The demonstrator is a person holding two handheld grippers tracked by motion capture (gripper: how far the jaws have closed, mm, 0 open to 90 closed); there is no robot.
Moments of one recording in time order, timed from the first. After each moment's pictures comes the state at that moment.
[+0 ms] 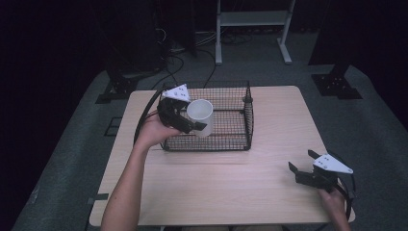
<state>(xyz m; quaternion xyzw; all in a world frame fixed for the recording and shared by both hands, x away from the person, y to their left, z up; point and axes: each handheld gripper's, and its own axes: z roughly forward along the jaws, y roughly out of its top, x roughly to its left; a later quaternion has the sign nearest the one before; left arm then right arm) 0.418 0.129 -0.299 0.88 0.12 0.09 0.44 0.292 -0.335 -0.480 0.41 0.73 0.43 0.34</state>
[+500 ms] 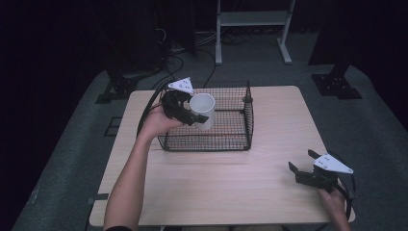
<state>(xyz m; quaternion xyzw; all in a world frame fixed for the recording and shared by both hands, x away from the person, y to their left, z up) 0.444 0.121 -0.298 0.89 0.13 0.09 0.43 0.292 -0.335 -0.480 0.41 0.73 0.43 0.34</state>
